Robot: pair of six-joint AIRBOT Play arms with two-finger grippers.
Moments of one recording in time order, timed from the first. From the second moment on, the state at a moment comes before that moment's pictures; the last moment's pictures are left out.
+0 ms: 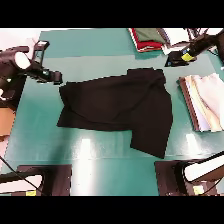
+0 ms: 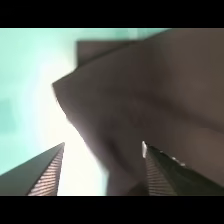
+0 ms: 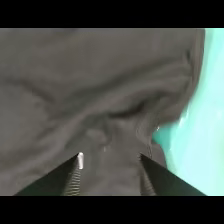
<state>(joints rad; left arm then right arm) -0.09 -1.39 1.40 1.51 -1.09 -1.51 -0.08 -1.69 1.93 -1.28 1.51 1.42</state>
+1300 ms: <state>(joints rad) 0.11 -1.16 0.68 1.08 -1.02 -1.41 -0.09 -1.23 1.33 -1.04 1.39 1.34</state>
